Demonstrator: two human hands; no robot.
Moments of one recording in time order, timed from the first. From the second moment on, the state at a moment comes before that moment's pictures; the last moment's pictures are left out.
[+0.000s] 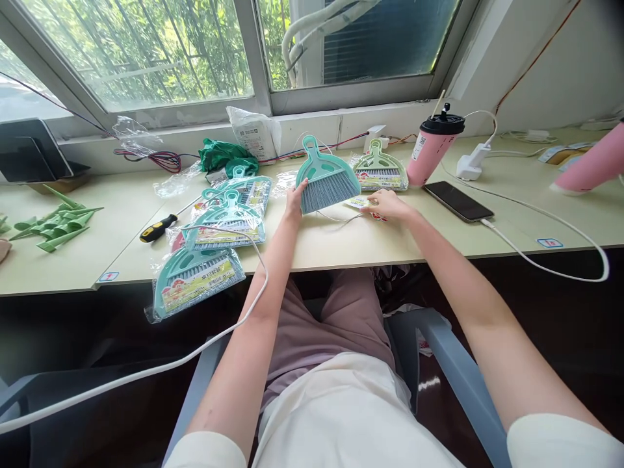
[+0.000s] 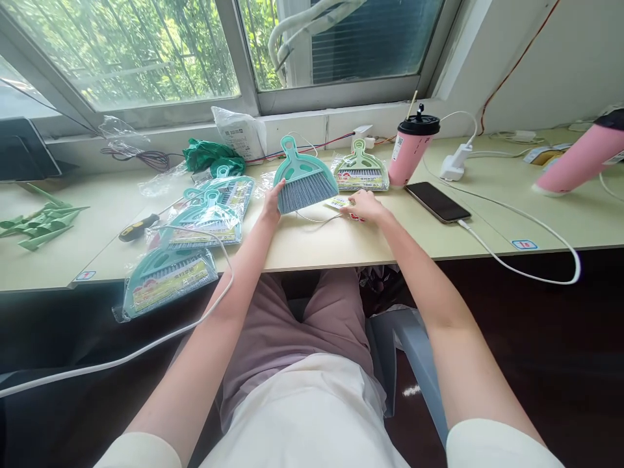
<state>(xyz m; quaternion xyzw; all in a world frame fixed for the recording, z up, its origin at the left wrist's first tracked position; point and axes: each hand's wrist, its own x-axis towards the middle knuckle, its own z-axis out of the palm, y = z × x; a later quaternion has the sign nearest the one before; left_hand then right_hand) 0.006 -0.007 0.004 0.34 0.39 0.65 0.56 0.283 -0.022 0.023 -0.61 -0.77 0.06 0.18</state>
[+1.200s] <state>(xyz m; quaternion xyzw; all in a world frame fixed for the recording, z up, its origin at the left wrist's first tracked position) 0.005 -0.004 0.002 0.25 0.37 0.72 0.52 0.145 0.009 0.012 -0.47 -0.47 0.49 0.57</state>
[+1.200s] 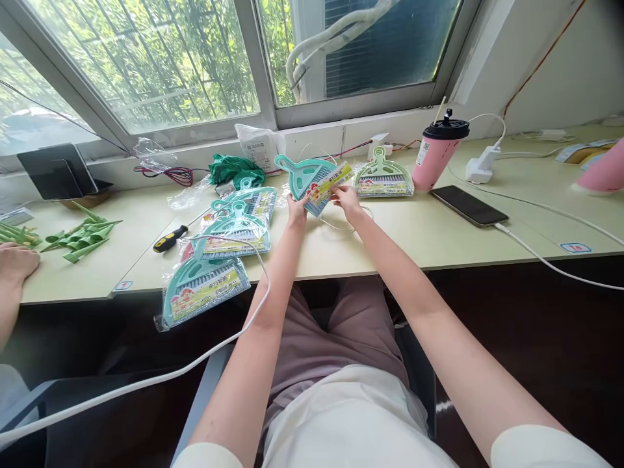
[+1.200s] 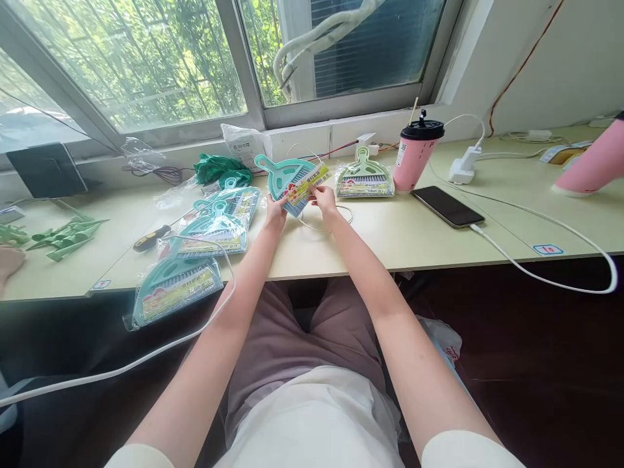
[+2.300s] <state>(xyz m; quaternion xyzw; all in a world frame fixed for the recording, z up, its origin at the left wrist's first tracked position) 0.011 -0.004 0.001 0.28 0.39 0.68 0.55 0.152 0.007 0.005 -0.67 -0.58 0.22 0.40</state>
